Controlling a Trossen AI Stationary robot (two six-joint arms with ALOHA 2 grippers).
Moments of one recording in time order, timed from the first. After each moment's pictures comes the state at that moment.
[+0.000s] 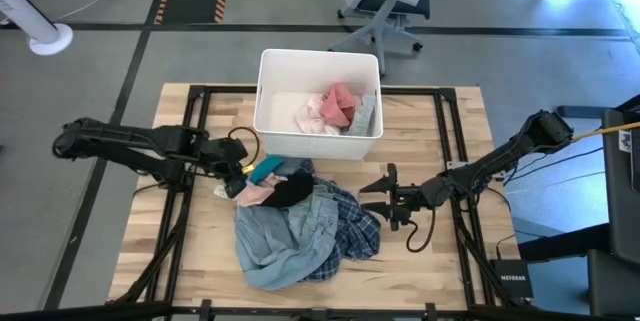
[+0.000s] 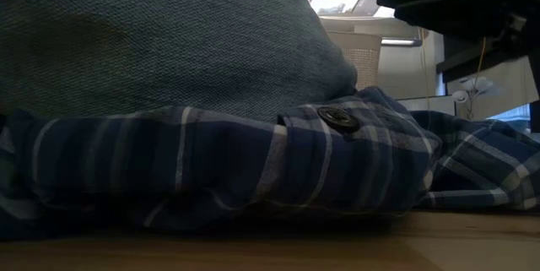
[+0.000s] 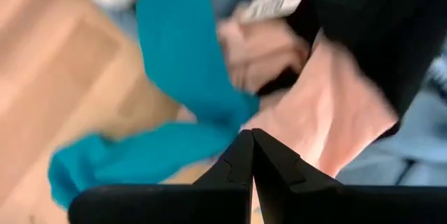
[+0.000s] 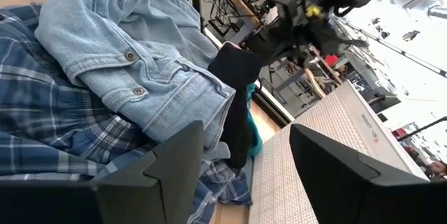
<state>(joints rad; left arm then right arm) -0.03 0.96 0.81 -0.92 -0.01 -0.68 0.46 1.16 0.34 0.65 0.42 -0.71</state>
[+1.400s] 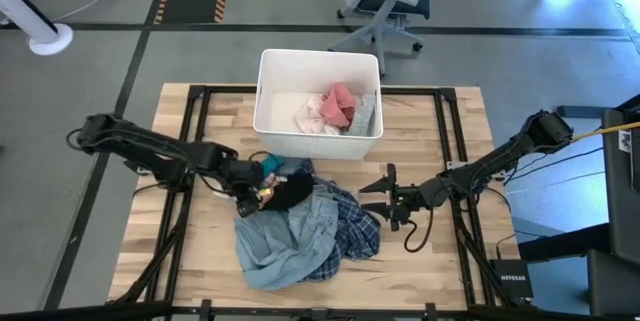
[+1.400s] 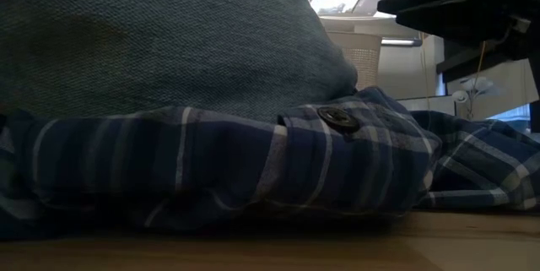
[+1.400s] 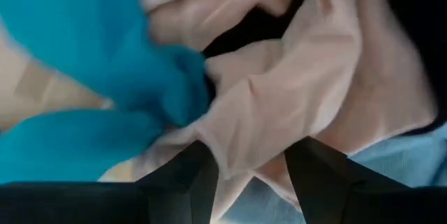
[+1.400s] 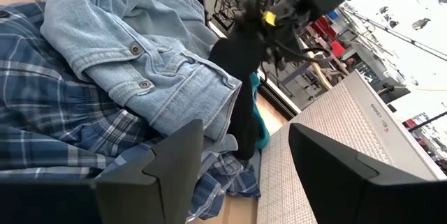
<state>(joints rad) -0.15 1.26 0.81 -0.79 0.09 -0.69 0.46 1.16 0.34 0.63 0.42 -0.66</state>
